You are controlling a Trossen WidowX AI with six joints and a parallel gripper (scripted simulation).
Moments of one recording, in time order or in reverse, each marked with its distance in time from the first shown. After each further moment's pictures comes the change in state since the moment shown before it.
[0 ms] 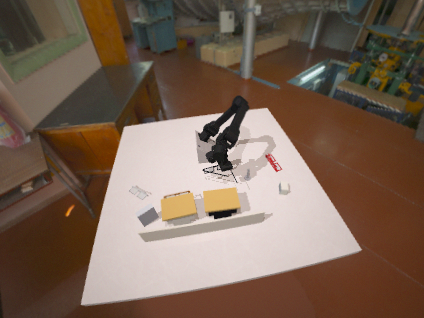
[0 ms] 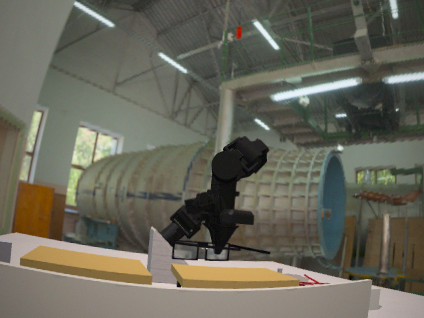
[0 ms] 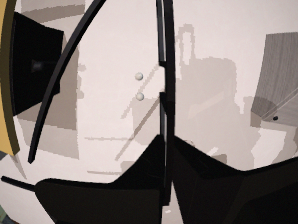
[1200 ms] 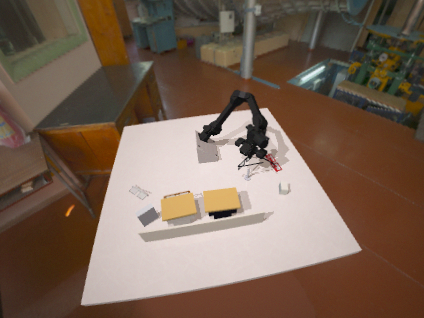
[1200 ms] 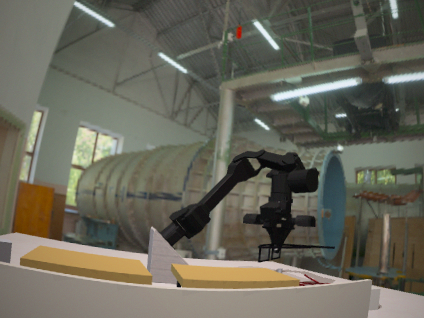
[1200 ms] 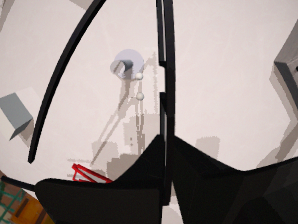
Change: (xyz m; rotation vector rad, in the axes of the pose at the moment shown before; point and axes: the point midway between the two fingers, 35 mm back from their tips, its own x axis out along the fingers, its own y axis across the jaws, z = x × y) arm -0.004 -0.011 -0.179 -0.521 0.007 0.002
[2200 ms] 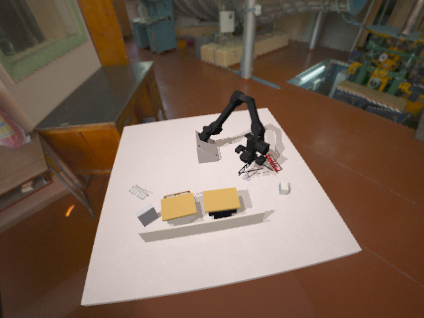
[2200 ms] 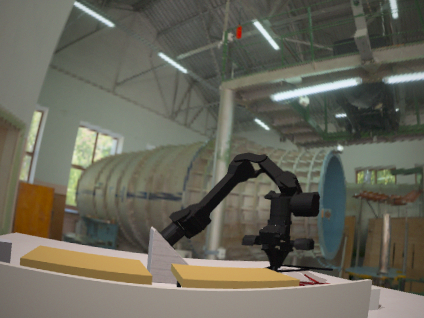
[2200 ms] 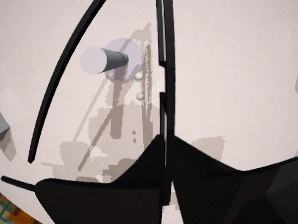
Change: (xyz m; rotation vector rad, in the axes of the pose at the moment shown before) arm 0.058 0.001 -0.006 -0.013 0.003 0.004
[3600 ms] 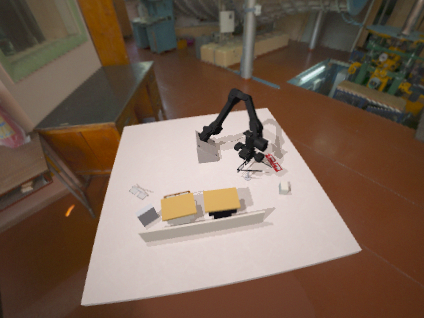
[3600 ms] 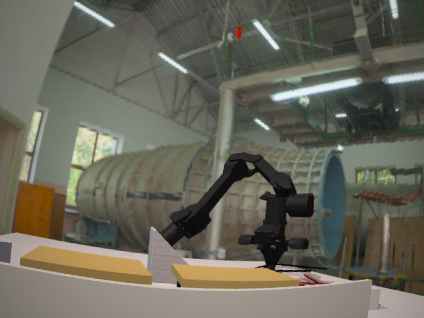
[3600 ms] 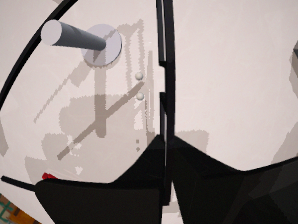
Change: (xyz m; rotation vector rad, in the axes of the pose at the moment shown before) arm 0.001 -0.020 -0.016 0.002 0.000 -0.001
